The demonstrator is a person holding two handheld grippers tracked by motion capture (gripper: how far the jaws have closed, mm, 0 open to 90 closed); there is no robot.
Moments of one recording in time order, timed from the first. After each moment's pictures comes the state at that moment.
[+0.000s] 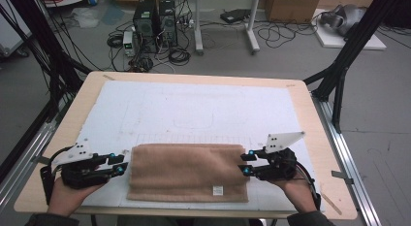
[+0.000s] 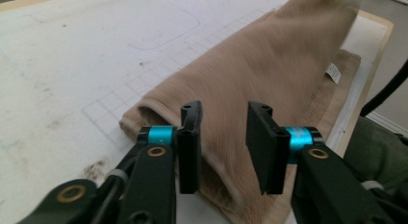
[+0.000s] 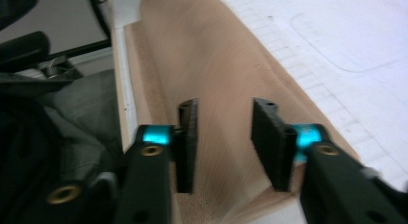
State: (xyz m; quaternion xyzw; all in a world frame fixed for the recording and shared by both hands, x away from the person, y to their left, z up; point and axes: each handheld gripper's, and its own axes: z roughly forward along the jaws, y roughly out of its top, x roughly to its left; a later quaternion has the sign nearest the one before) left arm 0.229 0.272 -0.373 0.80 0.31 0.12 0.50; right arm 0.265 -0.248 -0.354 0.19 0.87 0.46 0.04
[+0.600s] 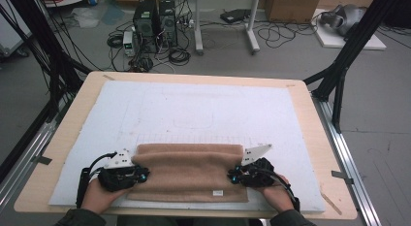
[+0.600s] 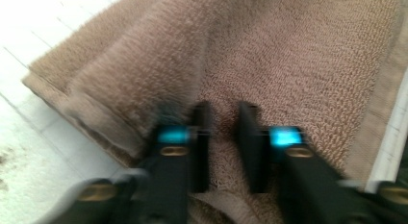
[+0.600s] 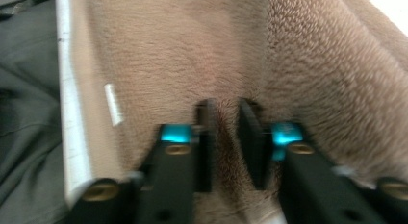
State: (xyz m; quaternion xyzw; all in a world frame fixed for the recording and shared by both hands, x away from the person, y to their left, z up) left arm 0.251 0.218 -0.436 0.86 0.29 0.09 0.41; right arm 0.278 -0.216 -0.432 0.19 0.91 0.38 0.02
